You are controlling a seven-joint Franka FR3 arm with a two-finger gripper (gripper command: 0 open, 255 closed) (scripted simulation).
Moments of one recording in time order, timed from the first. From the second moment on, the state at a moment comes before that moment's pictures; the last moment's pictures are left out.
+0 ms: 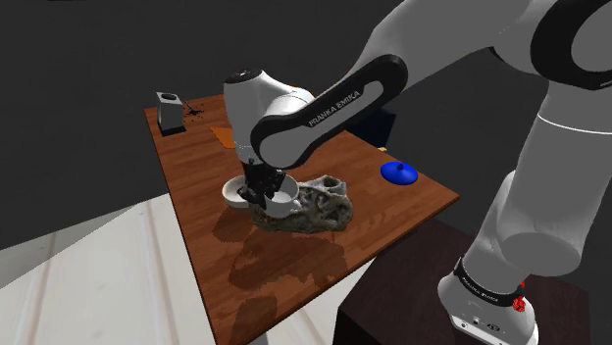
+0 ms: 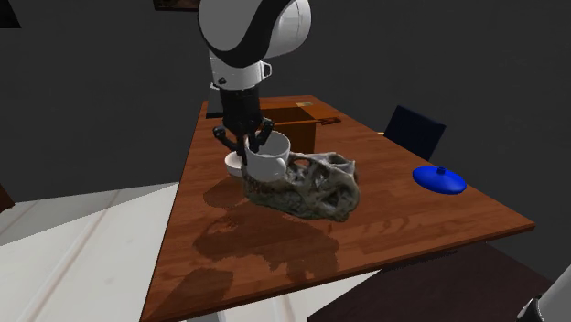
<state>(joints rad) 0.13 0.11 0.35 -2.08 -0.14 2.20 0.69</state>
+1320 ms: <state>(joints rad) -0.09 -0.25 0.08 -2.48 -0.05 2.34 0.16</state>
